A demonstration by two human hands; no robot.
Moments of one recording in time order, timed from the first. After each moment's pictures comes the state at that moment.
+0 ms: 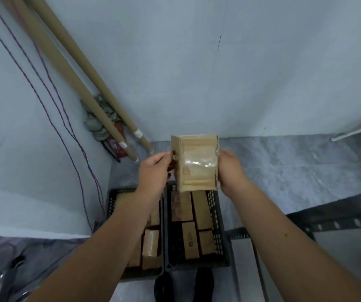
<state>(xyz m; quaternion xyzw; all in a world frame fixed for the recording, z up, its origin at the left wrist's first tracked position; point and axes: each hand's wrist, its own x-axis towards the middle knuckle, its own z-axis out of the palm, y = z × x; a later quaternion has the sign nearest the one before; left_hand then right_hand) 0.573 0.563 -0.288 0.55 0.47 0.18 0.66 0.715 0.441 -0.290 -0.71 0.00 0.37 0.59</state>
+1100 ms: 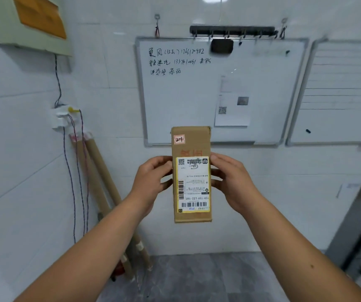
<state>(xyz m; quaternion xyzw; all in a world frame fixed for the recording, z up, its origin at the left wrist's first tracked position) 0.582 0.567 0.055 0.64 0.21 0.34 0.66 0.724 0.416 0.063 -0.55 -0.33 0.25 0.72</state>
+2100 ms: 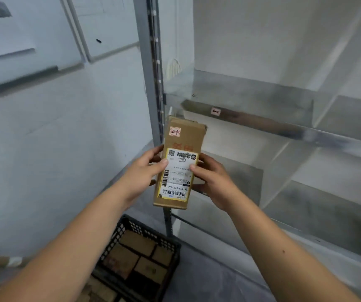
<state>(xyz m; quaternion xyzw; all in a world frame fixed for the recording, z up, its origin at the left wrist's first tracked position) 0.542 0.365 -0.078 0.75 -0.11 -0.19 0.62 0.483 0.155 -0.113 -0.65 0.07 0.01 0.76</state>
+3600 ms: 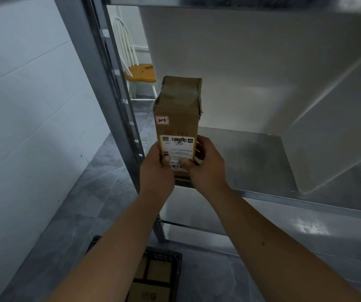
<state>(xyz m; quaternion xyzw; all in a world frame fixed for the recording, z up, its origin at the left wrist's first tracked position) 0.698 0.250 -0.330 0.82 -0.16 -0.03 0.55 0.635 0.135 -0.328 -0.77 0.23 -0.25 0.54</state>
